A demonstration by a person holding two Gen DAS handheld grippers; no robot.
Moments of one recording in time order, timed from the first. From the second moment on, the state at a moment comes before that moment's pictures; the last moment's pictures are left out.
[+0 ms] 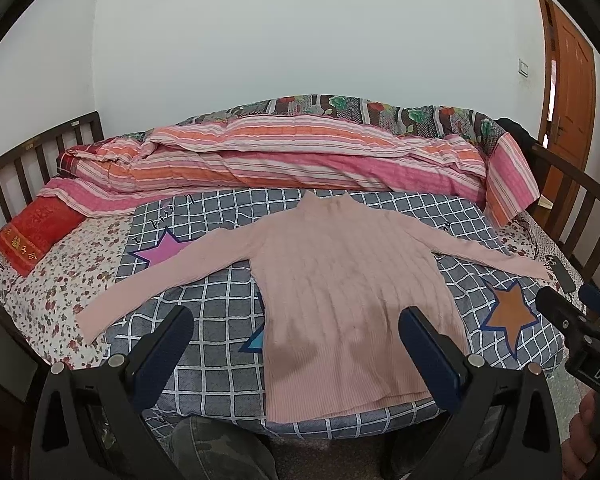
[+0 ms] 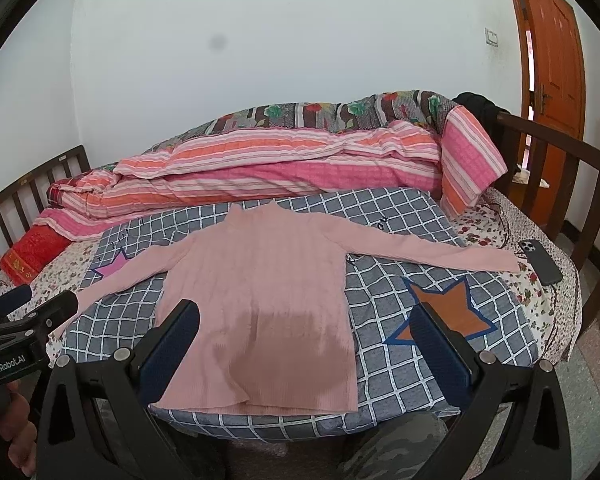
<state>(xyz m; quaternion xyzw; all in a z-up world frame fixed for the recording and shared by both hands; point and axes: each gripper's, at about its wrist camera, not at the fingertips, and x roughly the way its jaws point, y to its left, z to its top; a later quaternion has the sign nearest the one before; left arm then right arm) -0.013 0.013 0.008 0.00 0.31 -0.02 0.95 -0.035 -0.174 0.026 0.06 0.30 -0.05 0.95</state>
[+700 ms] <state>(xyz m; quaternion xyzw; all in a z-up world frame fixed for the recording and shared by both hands) 0.015 0.023 -0.017 -0.01 0.32 -0.03 0.95 -0.012 -0.173 0.004 0.06 0.32 -0.06 0.94</state>
